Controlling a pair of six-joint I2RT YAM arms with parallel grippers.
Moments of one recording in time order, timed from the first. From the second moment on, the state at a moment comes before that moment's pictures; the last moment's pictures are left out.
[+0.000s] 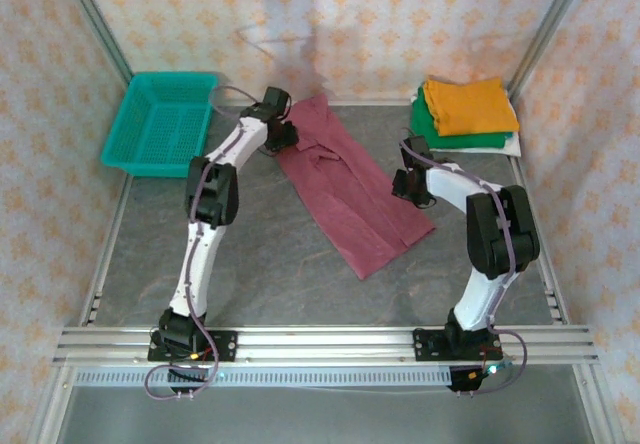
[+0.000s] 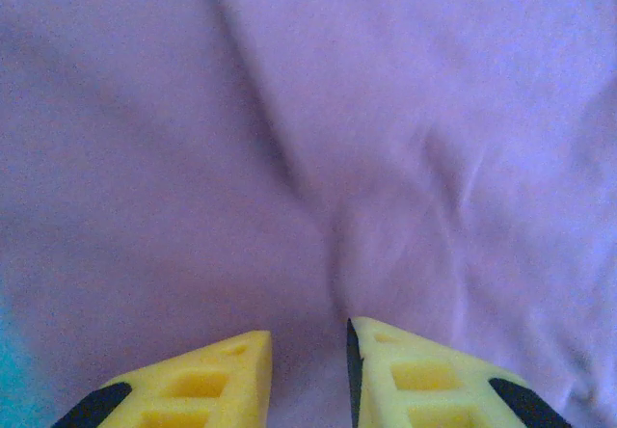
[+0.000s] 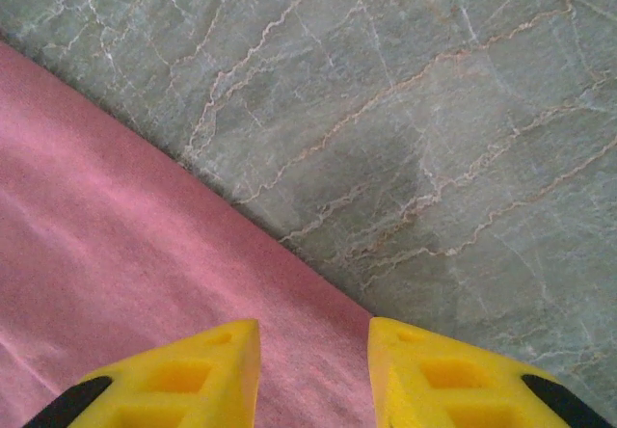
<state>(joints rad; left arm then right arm) -0.21 2.48 2.14 -0.71 0.06 -0.60 0.23 1.80 1.14 -0.51 0.06 0.55</state>
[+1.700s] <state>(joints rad) -0.23 2.44 2.05 -0.66 0.00 -0.55 0.50 2.26 1.79 -0.54 -0.04 0.64</state>
